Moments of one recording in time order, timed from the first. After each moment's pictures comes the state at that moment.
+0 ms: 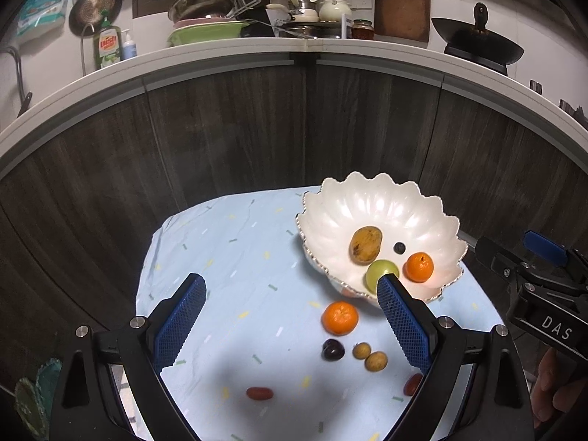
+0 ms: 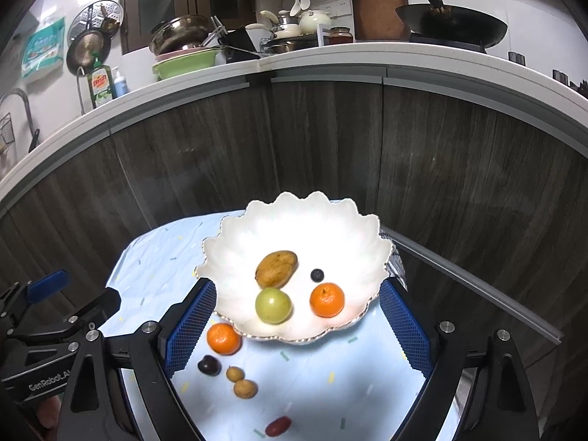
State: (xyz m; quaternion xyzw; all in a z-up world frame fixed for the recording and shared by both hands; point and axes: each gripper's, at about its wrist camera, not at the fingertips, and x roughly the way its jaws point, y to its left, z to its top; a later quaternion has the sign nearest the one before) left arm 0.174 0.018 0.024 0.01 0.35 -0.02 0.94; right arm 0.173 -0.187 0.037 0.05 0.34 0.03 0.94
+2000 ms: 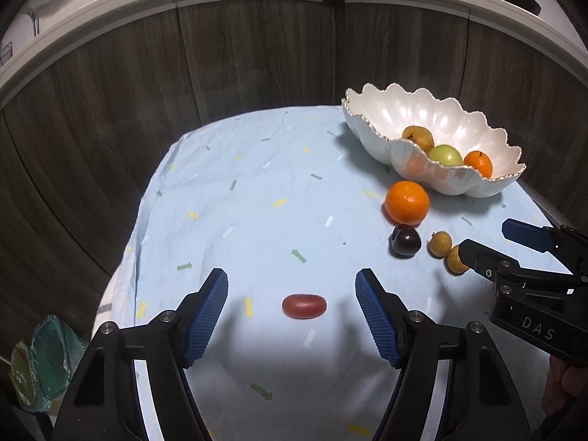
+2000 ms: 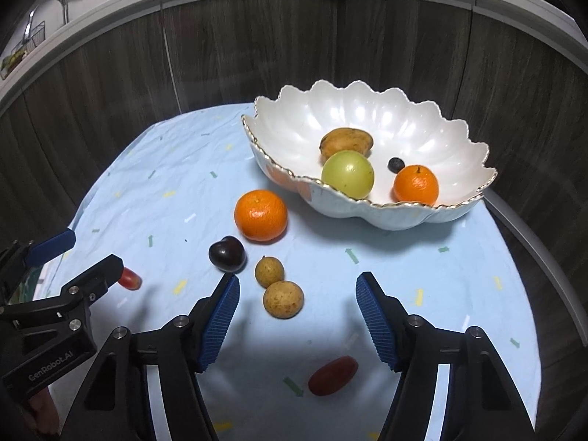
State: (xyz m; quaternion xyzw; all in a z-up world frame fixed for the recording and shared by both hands) left arm 0.136 0.050 -0.108 0.02 0.40 0.02 0.92; right arm 0.158 -0.126 -0.095 -0.03 0.43 0.12 0.90
